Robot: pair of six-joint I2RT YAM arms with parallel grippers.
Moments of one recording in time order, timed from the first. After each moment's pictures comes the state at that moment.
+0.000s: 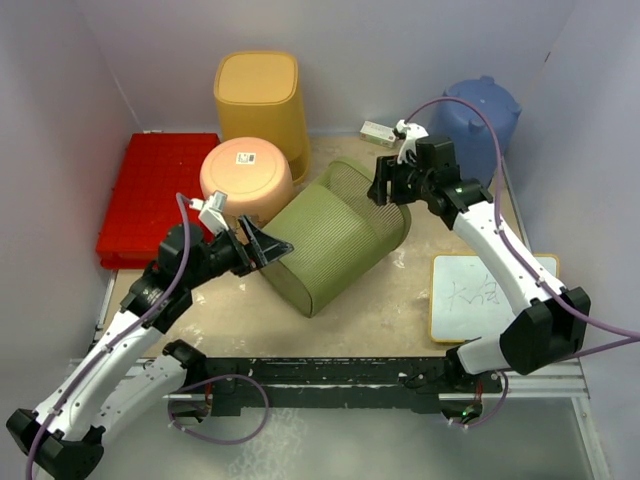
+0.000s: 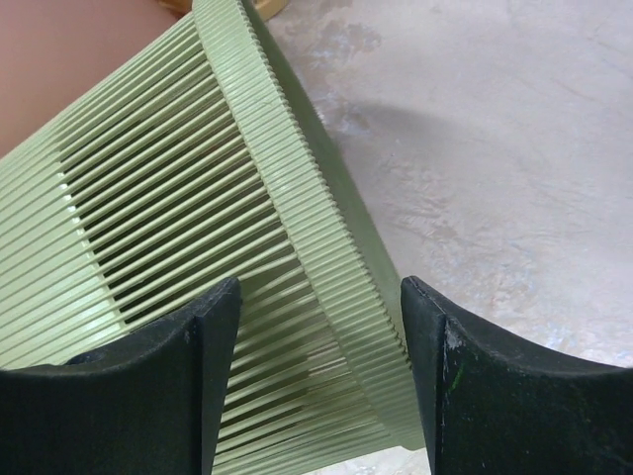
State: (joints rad) left arm -0.52 0.71 0.74 -0.34 0.31 -0.98; right arm 0.37 1.42 1.33 -0.54 -0.16 0.19
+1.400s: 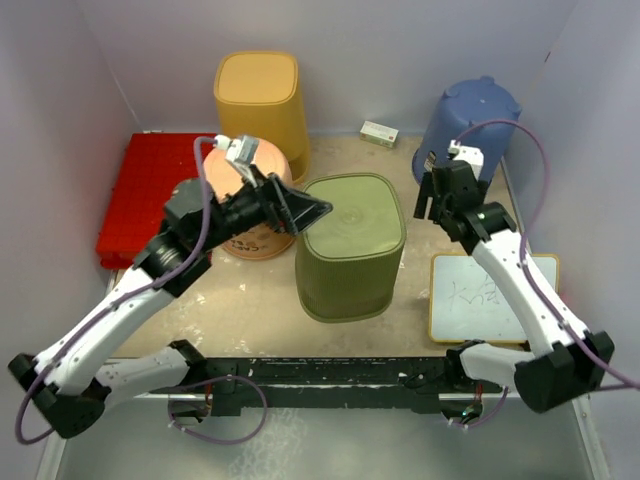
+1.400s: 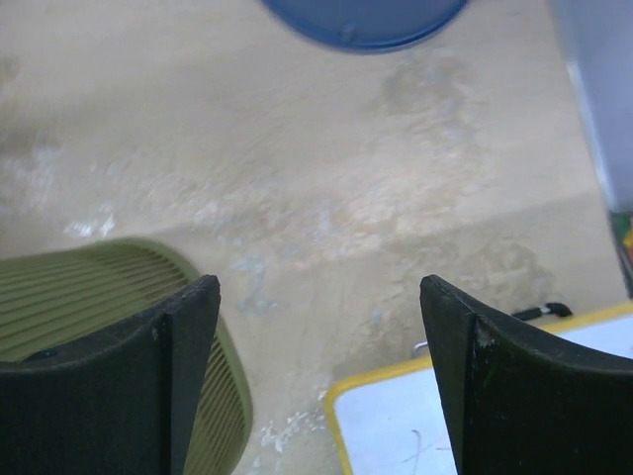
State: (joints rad) left arm -0.71 1.06 1.16 -0.04 0.29 -0.71; right arm 0.33 1.25 1.23 -0.76 0.46 0.34
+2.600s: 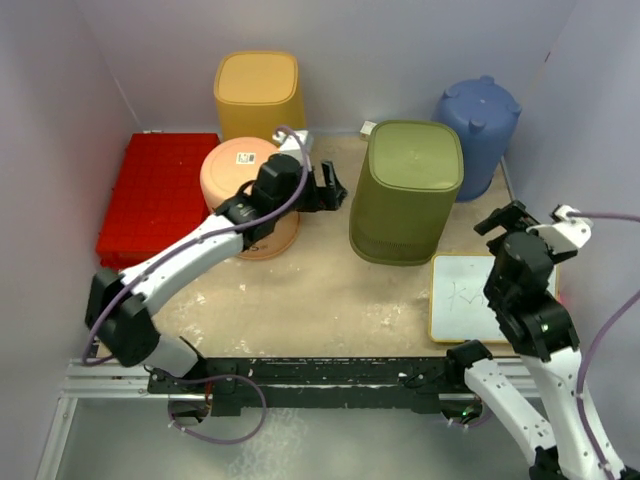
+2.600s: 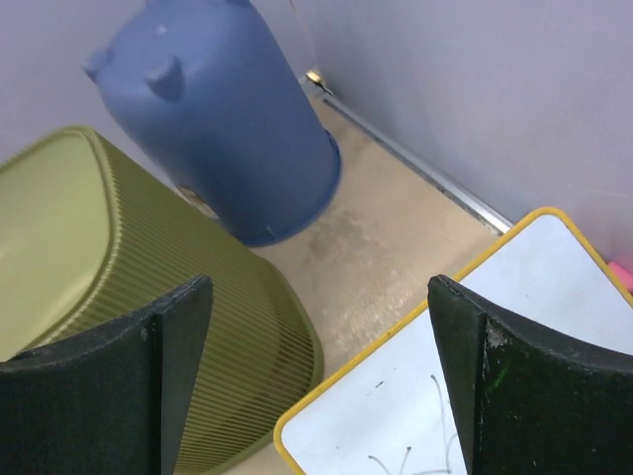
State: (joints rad) left arm -0.70 1.54 1.29 -0.13 0.00 -0.58; right arm 0.33 0.62 0.98 -0.65 0.91 0.52
